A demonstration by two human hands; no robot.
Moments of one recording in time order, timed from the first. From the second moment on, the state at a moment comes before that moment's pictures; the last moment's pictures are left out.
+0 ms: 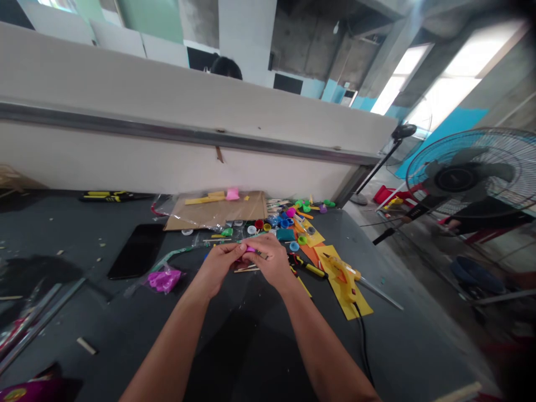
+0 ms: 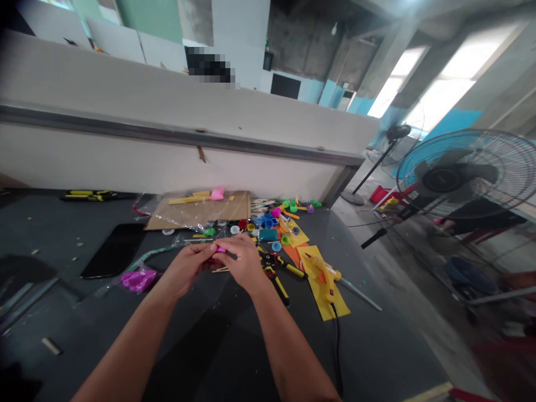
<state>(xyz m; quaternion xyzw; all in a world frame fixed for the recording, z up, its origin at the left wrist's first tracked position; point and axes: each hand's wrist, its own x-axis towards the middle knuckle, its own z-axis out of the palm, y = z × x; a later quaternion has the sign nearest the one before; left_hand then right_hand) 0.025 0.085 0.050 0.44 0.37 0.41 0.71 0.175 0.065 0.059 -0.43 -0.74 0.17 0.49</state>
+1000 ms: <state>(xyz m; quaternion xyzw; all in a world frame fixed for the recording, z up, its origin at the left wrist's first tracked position) 0.034 0.083 0.048 0.38 0.37 0.45 0.72 0.178 0.068 0.052 -0.47 -0.72 0.14 0.49</state>
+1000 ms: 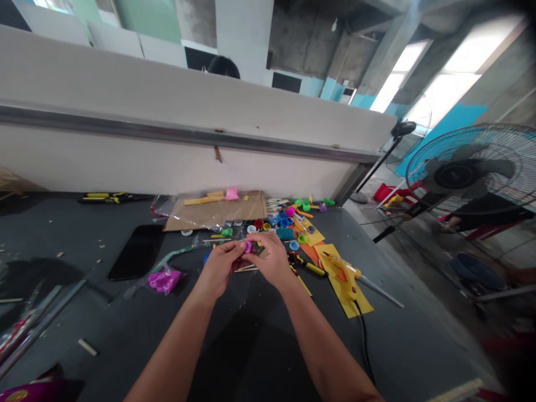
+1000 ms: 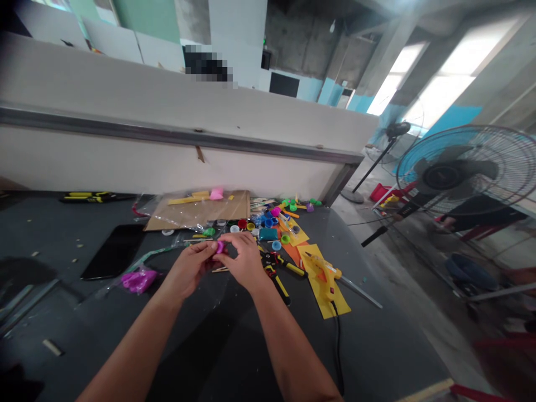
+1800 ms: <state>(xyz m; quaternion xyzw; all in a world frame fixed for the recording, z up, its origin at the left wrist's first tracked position) 0.024 0.087 0.050 0.47 0.42 0.40 0.66 0.179 0.068 0.051 -0.46 -0.73 0.14 0.48</state>
